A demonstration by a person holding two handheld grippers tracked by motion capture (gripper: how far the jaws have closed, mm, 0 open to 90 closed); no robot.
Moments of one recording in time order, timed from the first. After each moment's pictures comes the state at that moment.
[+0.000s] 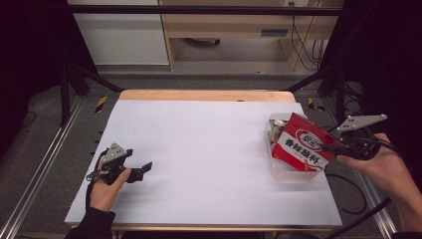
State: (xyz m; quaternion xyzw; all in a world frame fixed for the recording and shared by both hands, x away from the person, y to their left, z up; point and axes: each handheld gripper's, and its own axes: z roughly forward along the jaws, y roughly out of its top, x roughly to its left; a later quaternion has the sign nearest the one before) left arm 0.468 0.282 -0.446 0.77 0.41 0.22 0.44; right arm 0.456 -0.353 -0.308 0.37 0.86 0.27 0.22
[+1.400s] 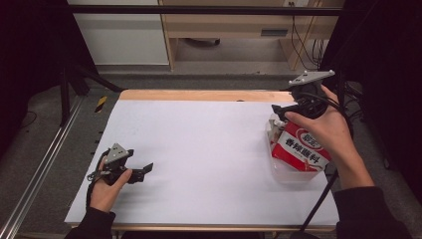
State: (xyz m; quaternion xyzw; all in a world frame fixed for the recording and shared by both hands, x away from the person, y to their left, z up) left arm 0.468 0.279 -0.447 0.78 0.40 0.22 0.44; right arm 0.525 -0.233 -0.248 0.40 0.80 0.32 0.31
